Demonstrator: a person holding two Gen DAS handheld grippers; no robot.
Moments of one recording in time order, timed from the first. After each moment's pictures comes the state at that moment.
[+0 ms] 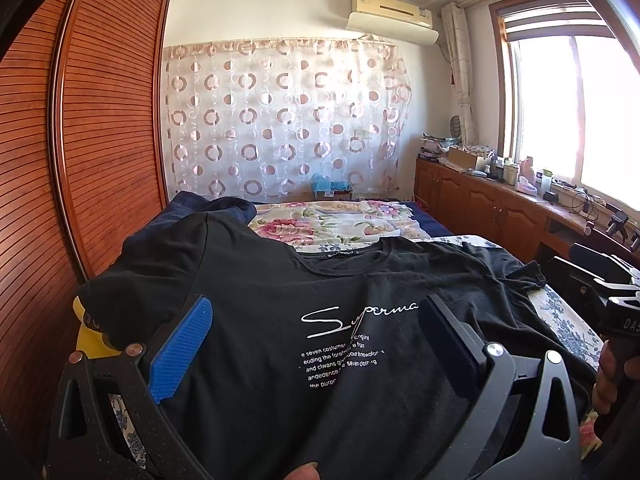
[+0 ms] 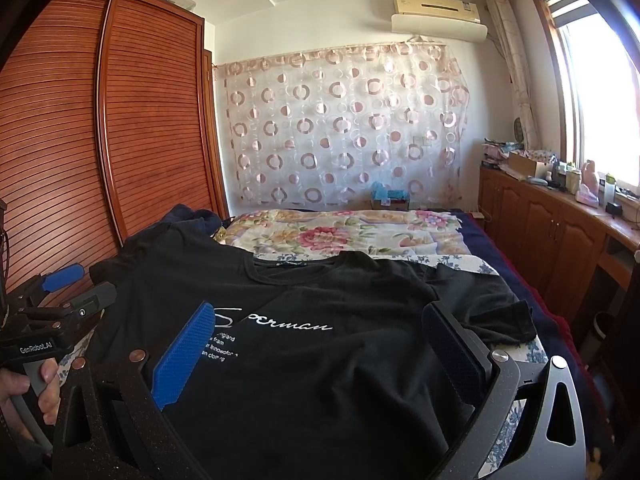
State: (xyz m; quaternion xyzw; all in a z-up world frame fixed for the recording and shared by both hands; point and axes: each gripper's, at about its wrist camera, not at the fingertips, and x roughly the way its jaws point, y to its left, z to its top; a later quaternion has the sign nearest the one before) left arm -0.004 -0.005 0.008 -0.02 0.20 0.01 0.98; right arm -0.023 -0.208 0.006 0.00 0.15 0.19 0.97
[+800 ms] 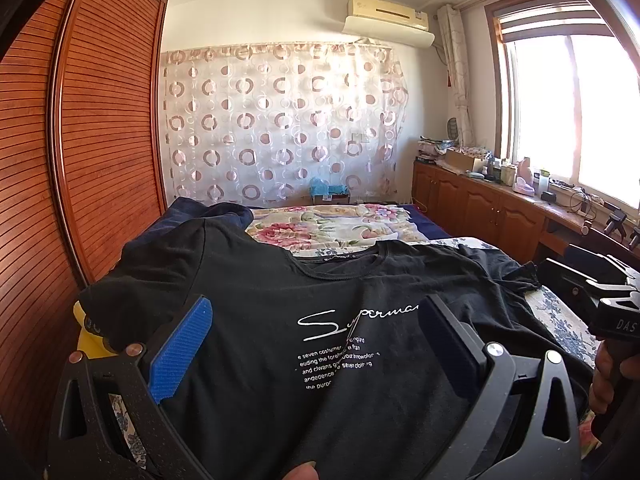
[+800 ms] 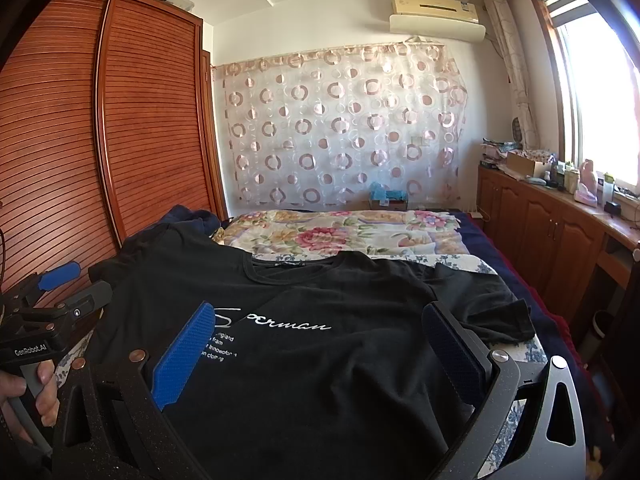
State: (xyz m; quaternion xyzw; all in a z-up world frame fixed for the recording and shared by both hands) left arm -0.008 -0.008 0.016 -0.01 0.19 0.01 0.98; right arm -0.024 -0.208 0.006 0.00 0.15 0.19 0.97
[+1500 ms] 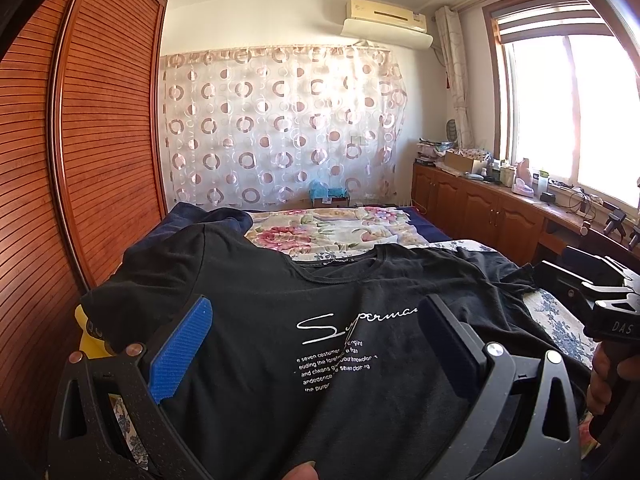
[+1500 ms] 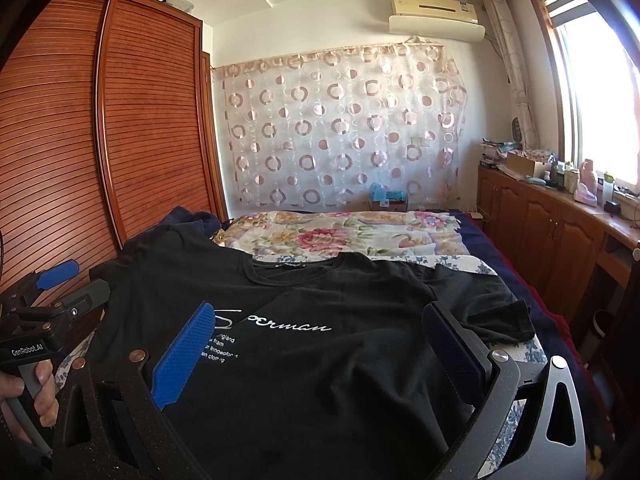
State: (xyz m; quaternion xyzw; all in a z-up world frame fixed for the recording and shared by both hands) left arm -0.012 -0.012 0.021 -0.01 0.19 0.01 0.98; right arm -0.024 -0.208 0.006 0.01 0.14 0.19 0.97
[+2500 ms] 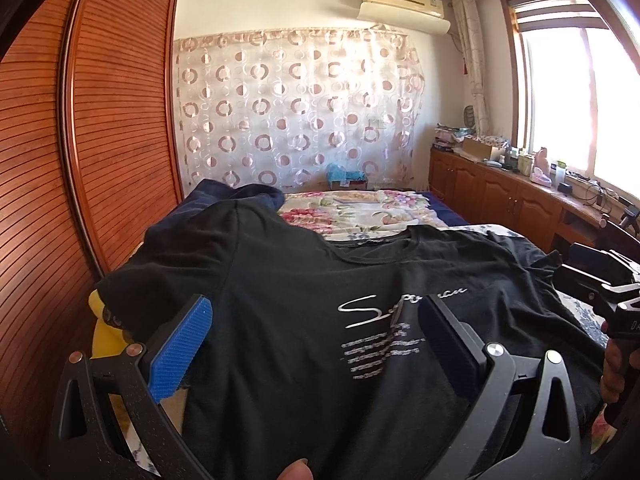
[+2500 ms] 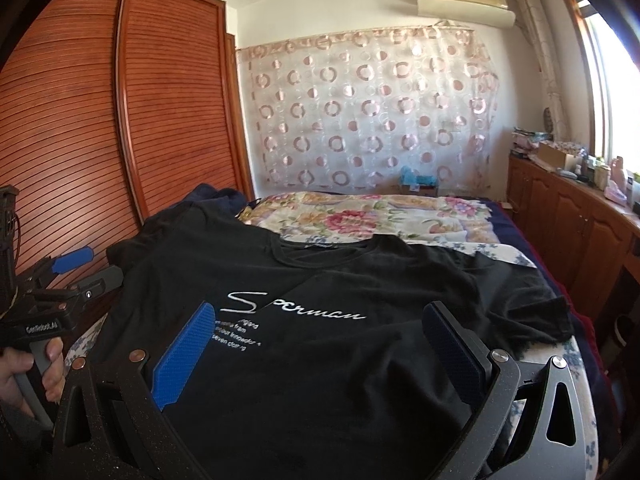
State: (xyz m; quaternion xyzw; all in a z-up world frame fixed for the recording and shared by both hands) left arm -0.002 0.026 0.015 -0.01 0.22 0.04 0.97; right arm 0.010 -0.185 -0.002 -0.01 0.18 0.25 0.95
